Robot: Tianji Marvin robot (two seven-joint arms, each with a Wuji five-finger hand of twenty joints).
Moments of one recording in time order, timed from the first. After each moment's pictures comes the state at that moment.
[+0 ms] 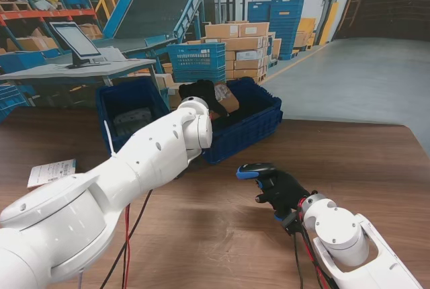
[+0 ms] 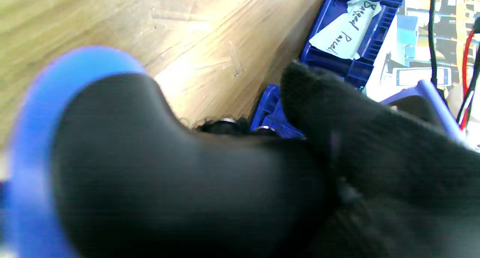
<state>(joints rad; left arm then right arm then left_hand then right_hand) 0.54 -1.58 -0.42 -0.57 0.37 0.42 0.26 -1.64 -1.12 1.31 -1.70 -0.10 0.24 0.17 0.54 -0.76 0.58 -0.02 0.43 0.42 0.07 0.28 0.41 0.30 0.31 0.37 0.44 0.35 0.22 0.49 0.15 0.45 0.69 0.56 0.74 -0.89 1.16 -0.08 0.66 -0.23 1.23 1.27 0.90 -0.04 1.17 1.01 1.11 -0.04 1.21 0.93 0.74 0.22 1.27 0.82</state>
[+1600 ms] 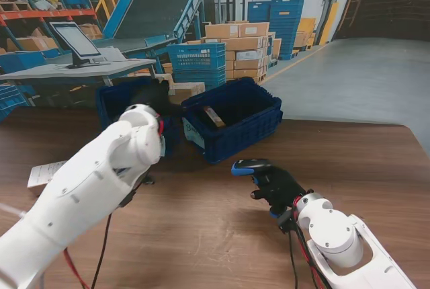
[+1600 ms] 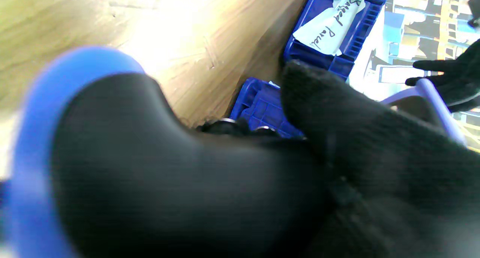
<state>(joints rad) 0.98 -1.15 -0.89 -1.48 0.74 0.58 -0.09 -1.65 -1.12 1.28 -1.74 -0.13 0.23 0.10 0.54 -0.47 0.68 -0.01 0.40 0.35 0.05 0.28 0.28 0.30 0.20 0.29 0.29 0.39 0.17 0.36 0.04 0.45 0.47 0.49 0.74 -0.89 1.16 -0.08 0.66 -0.23 1.23 1.27 0.90 -0.04 1.17 1.01 1.11 -0.04 1.21 0.93 0.74 0.22 1.27 0.82</state>
